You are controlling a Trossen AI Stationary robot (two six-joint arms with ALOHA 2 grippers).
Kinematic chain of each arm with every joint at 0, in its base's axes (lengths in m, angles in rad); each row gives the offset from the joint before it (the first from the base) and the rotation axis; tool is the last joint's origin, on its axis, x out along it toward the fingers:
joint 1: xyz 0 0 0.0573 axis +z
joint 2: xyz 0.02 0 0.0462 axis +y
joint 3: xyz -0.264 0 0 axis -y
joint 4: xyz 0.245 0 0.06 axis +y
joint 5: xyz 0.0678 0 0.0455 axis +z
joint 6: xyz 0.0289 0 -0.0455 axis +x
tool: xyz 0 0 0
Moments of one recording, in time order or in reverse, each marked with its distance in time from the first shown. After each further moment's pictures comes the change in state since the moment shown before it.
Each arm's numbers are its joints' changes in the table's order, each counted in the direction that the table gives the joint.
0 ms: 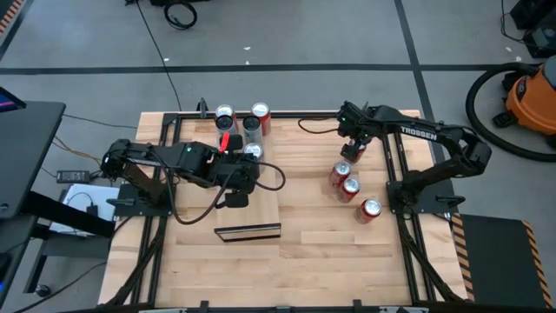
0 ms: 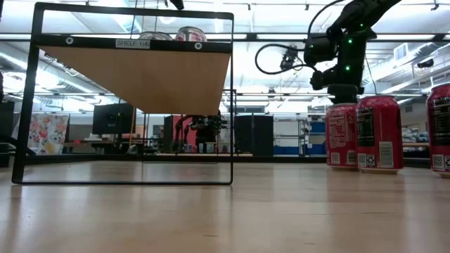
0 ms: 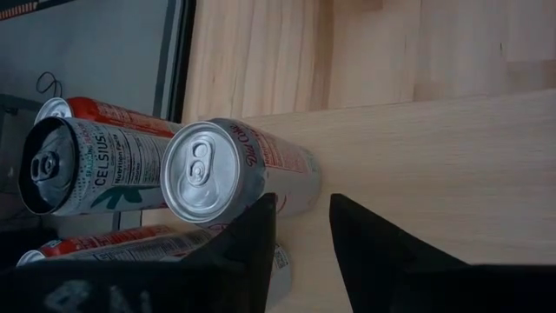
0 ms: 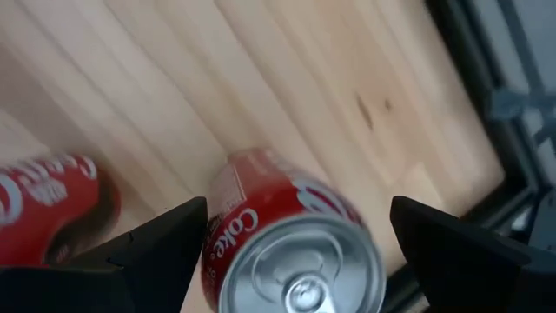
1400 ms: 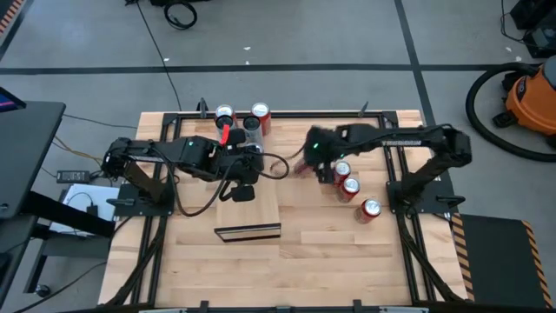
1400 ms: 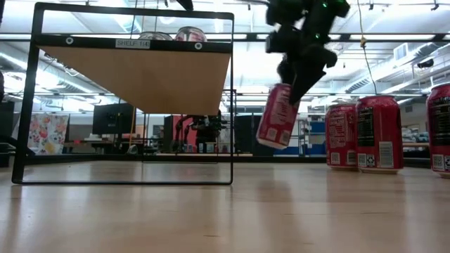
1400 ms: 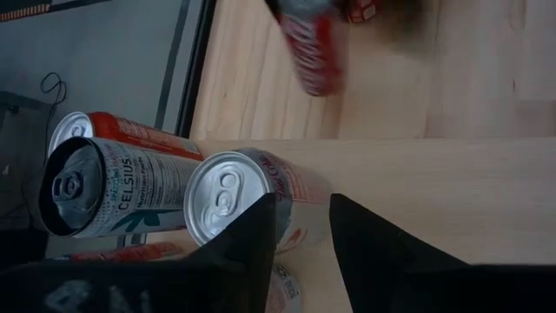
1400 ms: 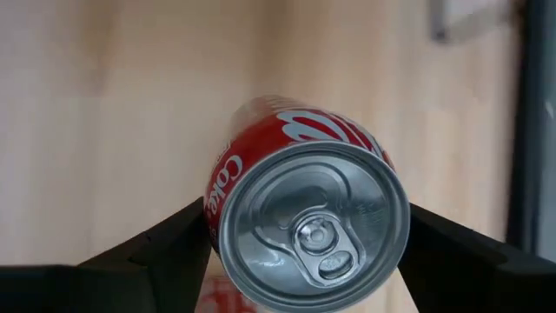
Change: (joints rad) left arm 0.049 0.000 0.001 -0.078 -0.002 0.020; right arm 0.443 0.177 0.239 -0.153 0.115 -0.277
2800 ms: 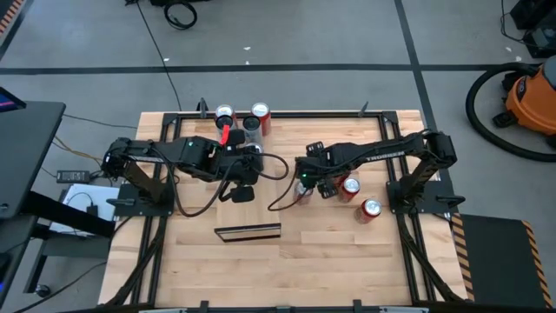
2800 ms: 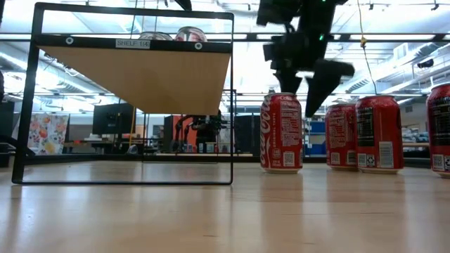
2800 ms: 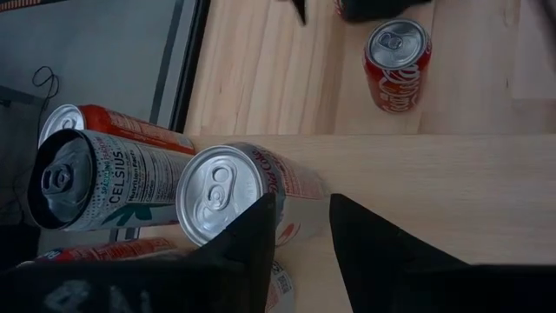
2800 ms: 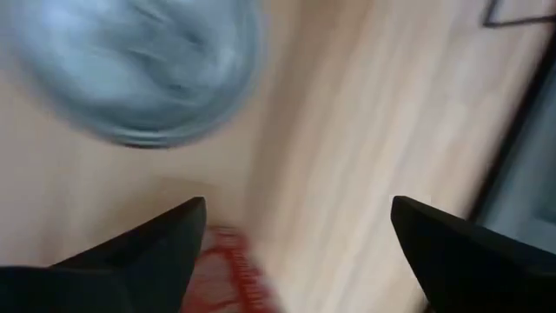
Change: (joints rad) left arm -0.002 0.000 0.000 0.011 -0.013 -0.021; right arm 0.195 0.155 0.089 0.189 -0.251 -0.031
